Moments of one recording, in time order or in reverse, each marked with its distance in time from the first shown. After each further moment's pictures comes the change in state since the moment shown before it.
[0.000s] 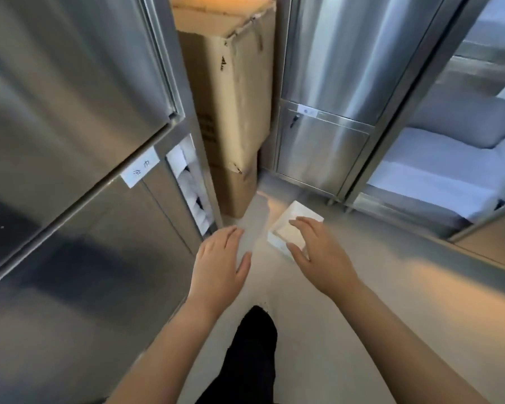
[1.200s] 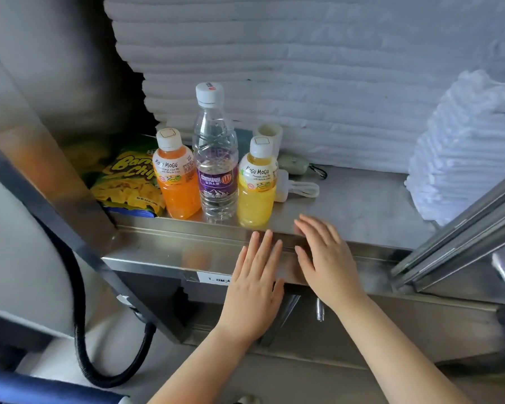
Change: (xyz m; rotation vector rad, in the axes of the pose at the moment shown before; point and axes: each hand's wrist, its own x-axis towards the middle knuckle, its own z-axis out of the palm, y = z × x) left_hand -0.404 -0.340 -0.209 0.399 0.559 -0.800; right_hand -0.055 -0.604 0.262 0.193 -0.178 -1.193
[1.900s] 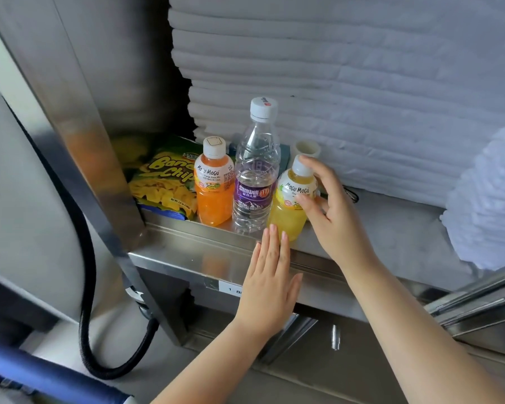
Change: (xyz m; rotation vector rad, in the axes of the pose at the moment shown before) left_hand 0.024 -0.013 -0.005 -0.013 0.133 -0.139; right_hand 0.107 -0.049 -0.024 0.732 0.009 -0.115
